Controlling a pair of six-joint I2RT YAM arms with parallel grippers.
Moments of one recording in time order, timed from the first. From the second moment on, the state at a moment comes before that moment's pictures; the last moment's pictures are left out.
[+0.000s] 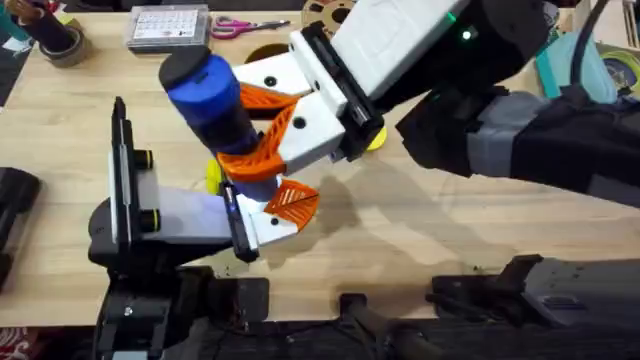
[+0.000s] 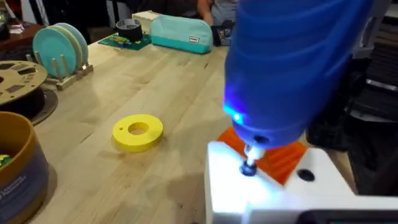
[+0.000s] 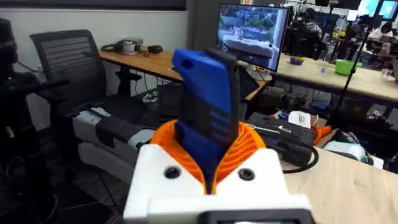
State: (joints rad) left arm 0.01 0.01 0.01 -0.14 1.24 0.07; right arm 0.75 1.52 0.89 1.12 -1.28 0.35
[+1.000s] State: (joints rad) left arm 0.01 0.01 0.01 -0.14 1.24 0.07; right arm 0.75 1.52 0.89 1.10 -1.28 0.34
